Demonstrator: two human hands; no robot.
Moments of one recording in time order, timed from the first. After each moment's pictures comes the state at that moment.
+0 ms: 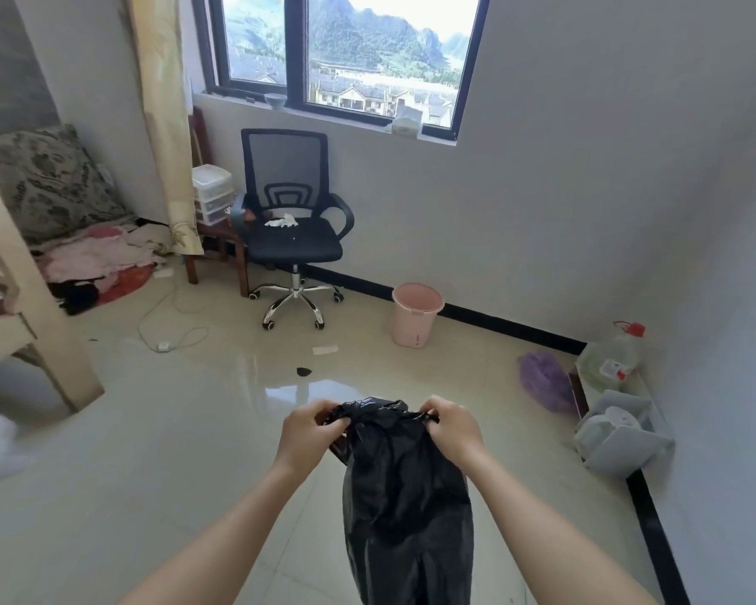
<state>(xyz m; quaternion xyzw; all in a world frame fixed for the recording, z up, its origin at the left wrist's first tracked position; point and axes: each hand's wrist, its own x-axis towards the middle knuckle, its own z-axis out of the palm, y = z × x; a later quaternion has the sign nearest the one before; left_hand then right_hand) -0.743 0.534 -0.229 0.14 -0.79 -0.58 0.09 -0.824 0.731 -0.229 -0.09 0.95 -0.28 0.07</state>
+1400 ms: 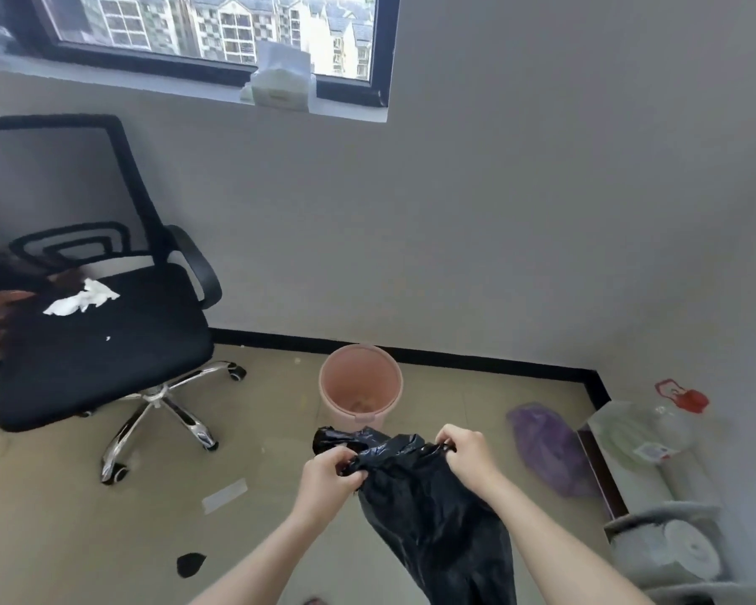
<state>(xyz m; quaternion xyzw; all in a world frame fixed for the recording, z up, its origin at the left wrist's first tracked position) -1.545 0.533 -0.326 0.08 -0.84 -0.53 -0.10 -1.579 0.742 -0.302 0.06 0.95 -0.29 0.14</state>
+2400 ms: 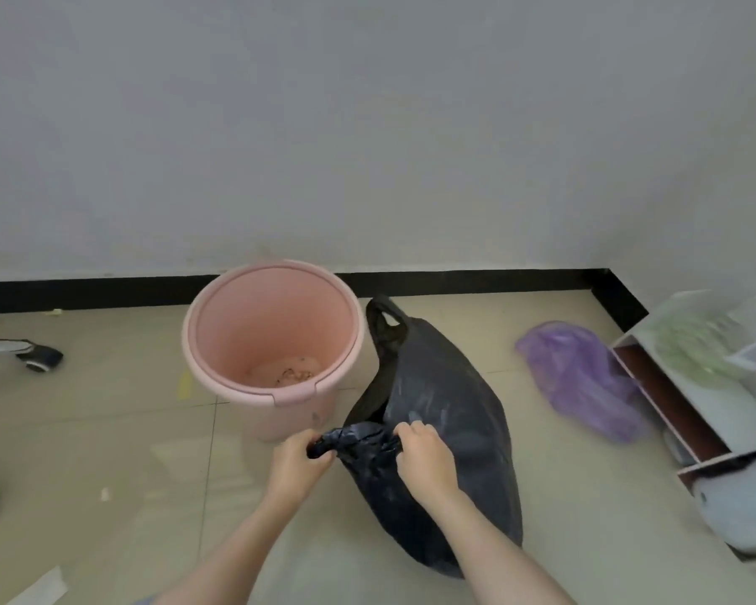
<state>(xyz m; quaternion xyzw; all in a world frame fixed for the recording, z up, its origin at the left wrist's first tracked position) -1.788 0.611 -0.813 0.03 -0.87 -0.46 -0.17 -1.753 0.778 -0.792 0.10 0.98 -0.13 0.12</state>
